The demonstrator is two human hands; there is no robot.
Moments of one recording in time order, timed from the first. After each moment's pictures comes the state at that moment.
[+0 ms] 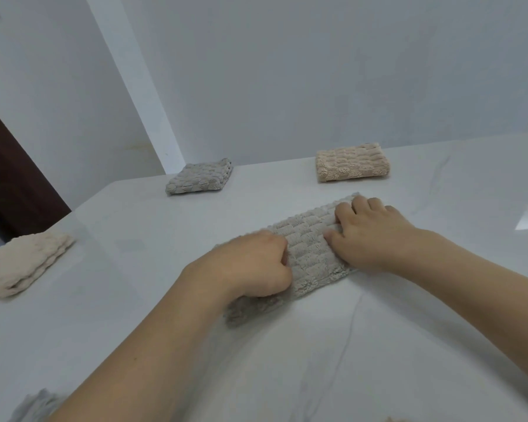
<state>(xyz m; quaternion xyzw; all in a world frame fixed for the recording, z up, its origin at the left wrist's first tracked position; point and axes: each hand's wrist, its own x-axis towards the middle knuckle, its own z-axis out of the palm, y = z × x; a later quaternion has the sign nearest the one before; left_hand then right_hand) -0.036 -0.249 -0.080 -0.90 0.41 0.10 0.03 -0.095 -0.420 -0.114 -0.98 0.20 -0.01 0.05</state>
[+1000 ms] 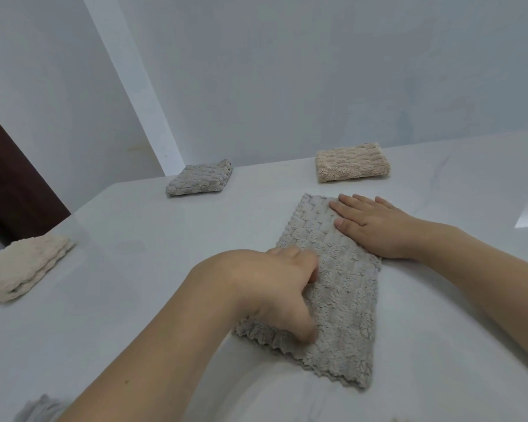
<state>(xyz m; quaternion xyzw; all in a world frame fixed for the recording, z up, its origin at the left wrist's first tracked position) -0.066 -0.249 -0.061 -0.85 0.46 0.23 0.09 -0.081 -0.466 -0.132 -0.99 0.11 0.04 0.09</state>
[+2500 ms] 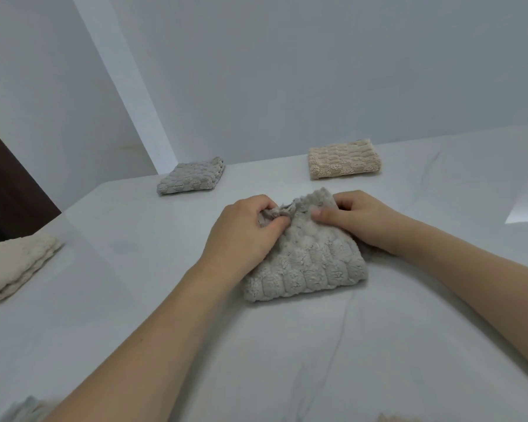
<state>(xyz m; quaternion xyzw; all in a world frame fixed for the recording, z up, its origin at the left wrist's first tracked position) -0.004 -0.260 -0.106 -0.87 0.34 -0.09 -0.34 -0.084 -0.451 -0.129 -0.83 0.08 -0.10 0.55</state>
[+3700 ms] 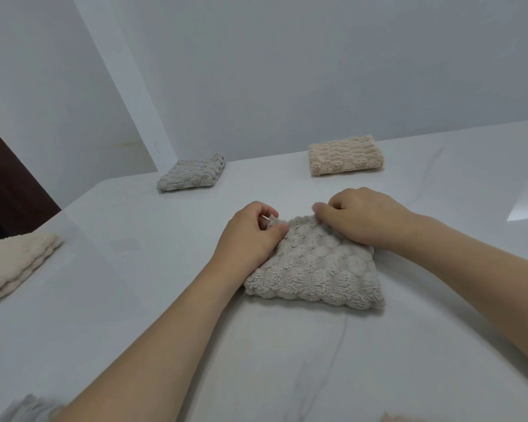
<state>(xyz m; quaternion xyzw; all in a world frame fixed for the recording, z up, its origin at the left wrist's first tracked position) 0.019 -0.265 -0.140 -0.85 0.30 0.01 -0.43 -0.077 -0.444 -0.117 -0.97 0.15 -0.10 0.19</state>
